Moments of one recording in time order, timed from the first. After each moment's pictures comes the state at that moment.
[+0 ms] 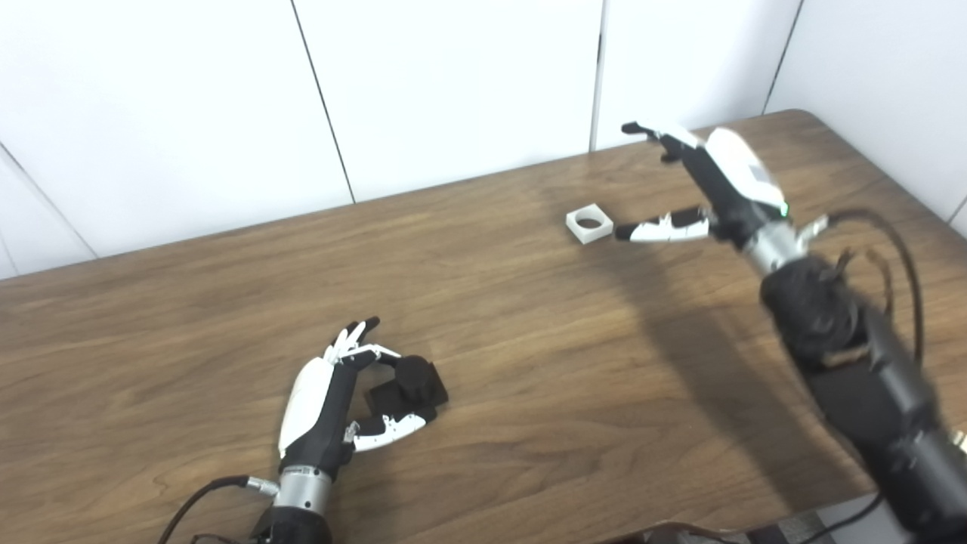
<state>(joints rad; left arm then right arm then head) -0.08 0.13 -0.31 -0.03 0.53 0.08 0.01 -0.37 -0.58 0.00 -0.11 -0.54 0.11 0.14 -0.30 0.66</state>
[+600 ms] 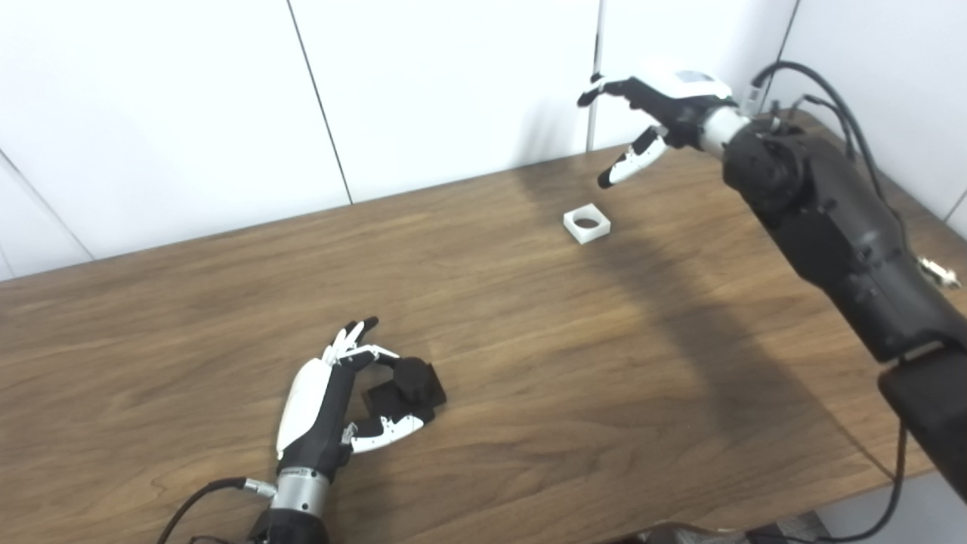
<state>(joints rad) -0.08 0.13 -0.31 -0.03 0.54 0.06 0.01 -0.77 -0.65 0.27 0.33 -0.66 0.06 0.39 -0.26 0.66</state>
